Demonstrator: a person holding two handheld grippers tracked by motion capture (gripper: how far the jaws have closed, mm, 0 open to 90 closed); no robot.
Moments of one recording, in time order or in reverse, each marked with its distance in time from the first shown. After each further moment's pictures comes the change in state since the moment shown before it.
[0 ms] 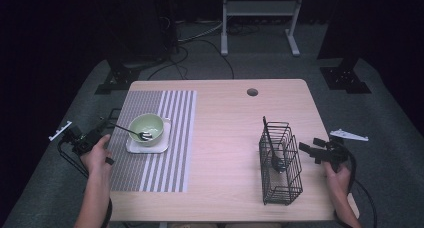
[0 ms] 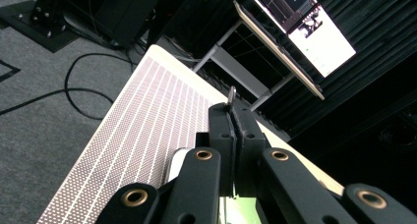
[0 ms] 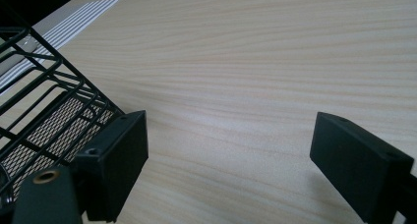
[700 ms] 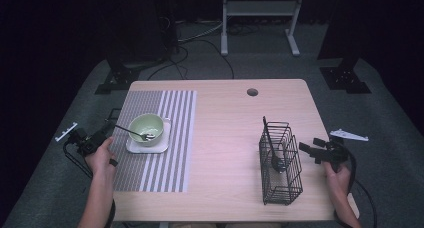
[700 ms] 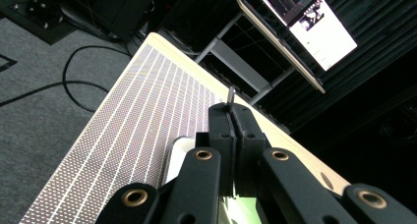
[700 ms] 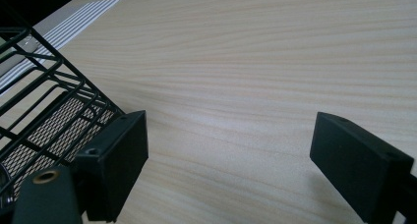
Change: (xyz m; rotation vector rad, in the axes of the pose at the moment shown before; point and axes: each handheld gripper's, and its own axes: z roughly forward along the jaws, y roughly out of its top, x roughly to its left) left arm 0.002 -0.010 0.006 0.025 -0.006 0.001; right arm 0.000 0.000 0.000 0.001 0.002 0.001
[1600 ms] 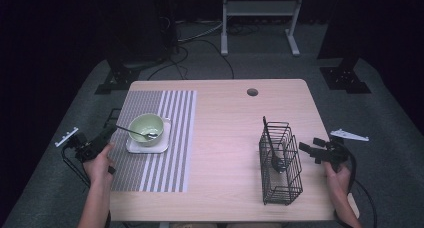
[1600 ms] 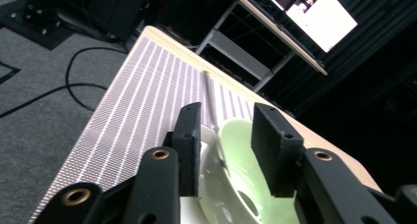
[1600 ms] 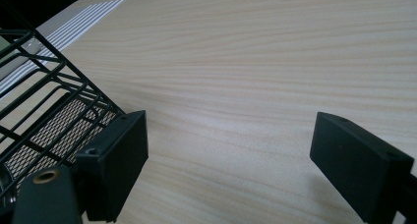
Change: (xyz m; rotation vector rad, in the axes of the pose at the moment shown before) left arm -0.005 -0.009 -0.018 0.037 -0.019 0.096; right arm 0.000 0.000 0.000 -0.008 0.006 -0.002
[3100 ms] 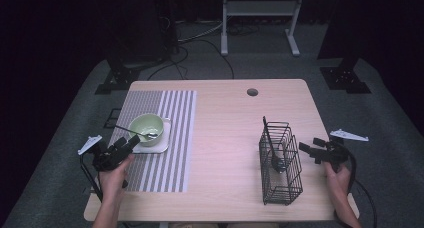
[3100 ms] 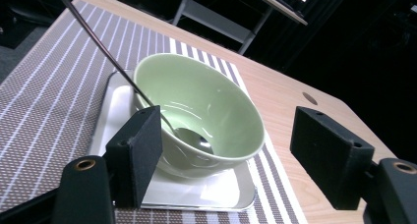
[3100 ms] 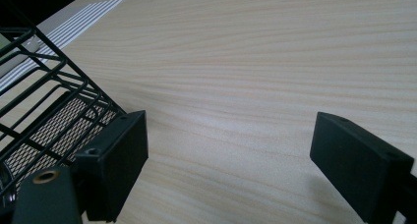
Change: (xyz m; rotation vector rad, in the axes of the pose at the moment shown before) left arm -0.044 -0.040 -0.007 0.108 -0.069 0.160; right arm 0.001 0.000 0.000 0.000 -0.002 -0.005
